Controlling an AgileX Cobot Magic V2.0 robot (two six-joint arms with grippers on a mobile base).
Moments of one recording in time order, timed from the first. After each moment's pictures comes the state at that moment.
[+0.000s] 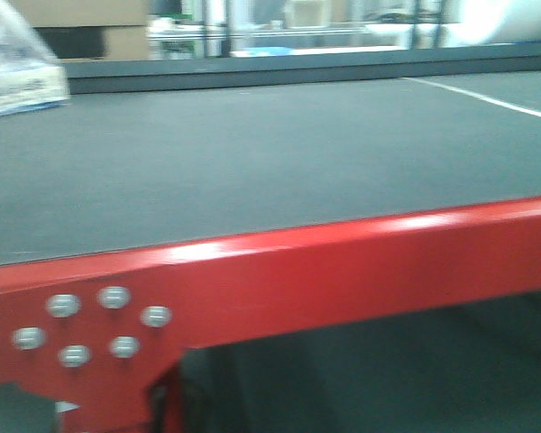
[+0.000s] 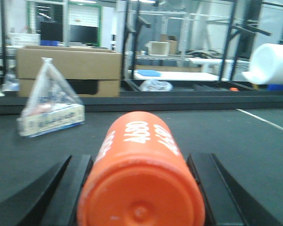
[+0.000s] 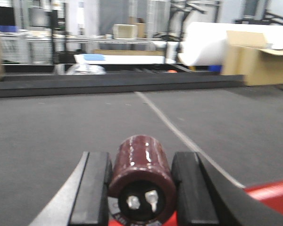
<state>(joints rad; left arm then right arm) 0.10 0.20 -0.58 -0.19 0.38 0.13 -0.03 0.30 -0.58 0.07 0.34 -0.05</state>
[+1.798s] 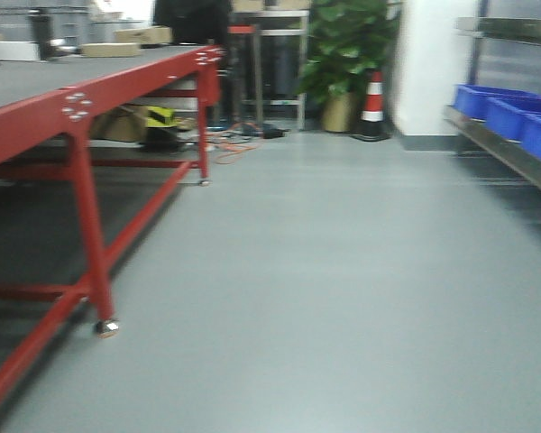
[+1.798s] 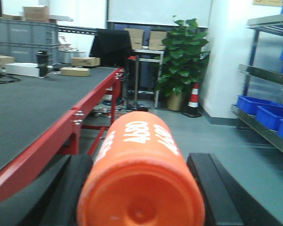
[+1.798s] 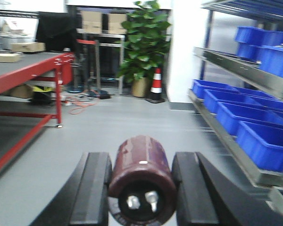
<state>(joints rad) 0.10 0.20 -0.58 -0.19 0.38 0.13 -0.03 0.29 -0.58 0.07 0.34 -0.05</state>
